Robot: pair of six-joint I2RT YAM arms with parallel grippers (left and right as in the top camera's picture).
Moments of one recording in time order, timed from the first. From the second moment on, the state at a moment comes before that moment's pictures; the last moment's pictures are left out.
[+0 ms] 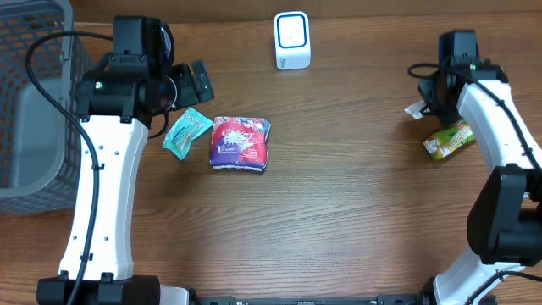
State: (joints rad) left arm -0.06 1.59 1.74 -1.15 0.00 -0.36; right arm -0.04 1.89 1.49 -0.77 0.17 1.03
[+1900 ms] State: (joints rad) left arm -0.06 1.59 1.74 -1.15 0.00 -0.36; right arm 0.54 2.07 1.47 -0.54 -0.50 0.69
